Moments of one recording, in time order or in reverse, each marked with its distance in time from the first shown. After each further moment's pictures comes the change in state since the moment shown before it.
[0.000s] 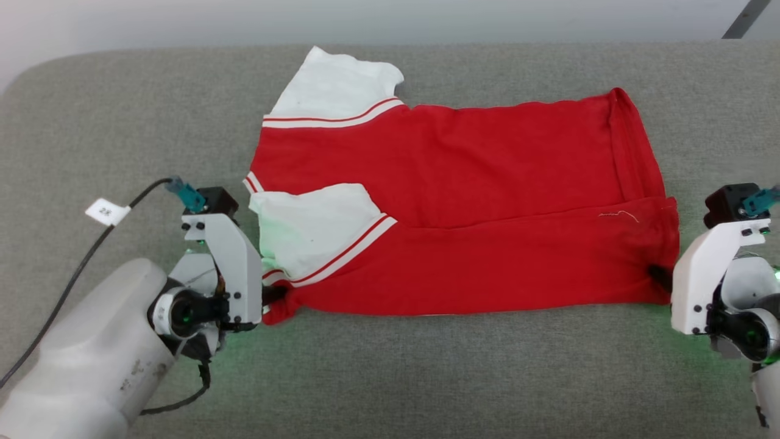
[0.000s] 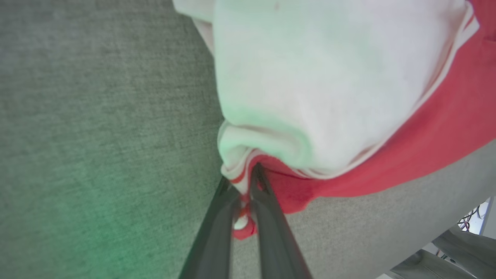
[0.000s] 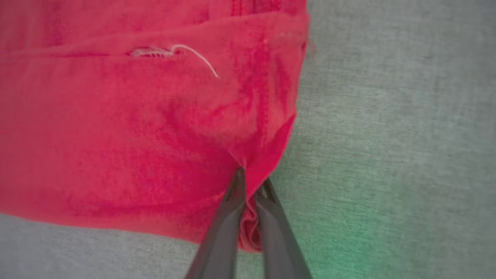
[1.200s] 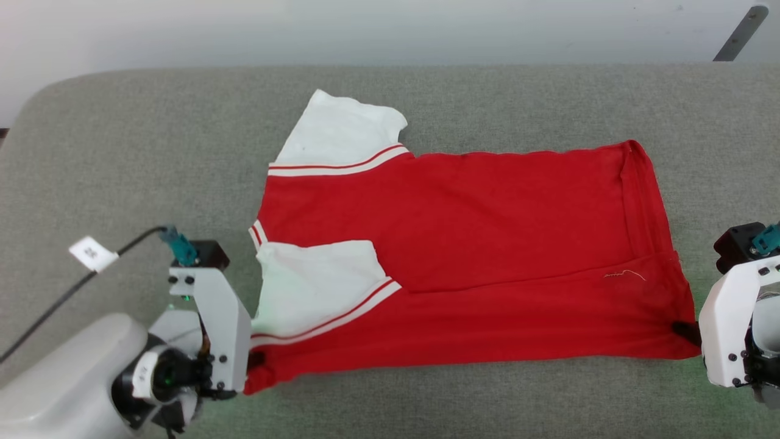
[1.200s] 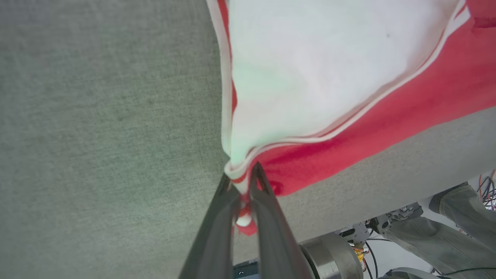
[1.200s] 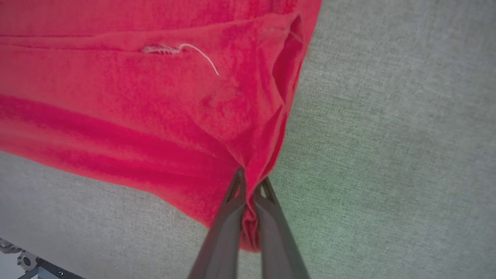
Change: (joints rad) left arm 0.153 0.247 -0.015 -0.494 -0.015 0.275 0.124; right arm 0.148 -0.165 0.059 -0.231 0.148 0.001 0.207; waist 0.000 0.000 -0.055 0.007
